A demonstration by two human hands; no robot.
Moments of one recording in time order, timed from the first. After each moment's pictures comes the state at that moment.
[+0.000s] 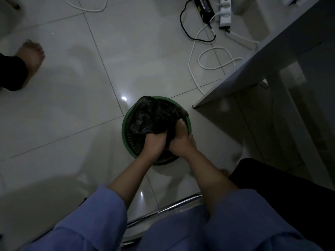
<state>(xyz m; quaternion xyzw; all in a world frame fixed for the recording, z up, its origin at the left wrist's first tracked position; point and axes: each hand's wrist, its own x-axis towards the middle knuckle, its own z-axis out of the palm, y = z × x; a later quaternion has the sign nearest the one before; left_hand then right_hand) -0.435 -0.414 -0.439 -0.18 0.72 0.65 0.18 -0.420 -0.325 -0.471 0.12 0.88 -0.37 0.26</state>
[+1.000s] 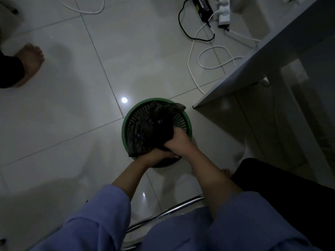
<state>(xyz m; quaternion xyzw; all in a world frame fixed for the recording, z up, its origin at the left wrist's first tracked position) -0.420 -0.438 -0.480 -0.07 0.72 0.49 0.49 -0.428 -0.328 -0.447 0.20 0.78 -0.52 0.28</state>
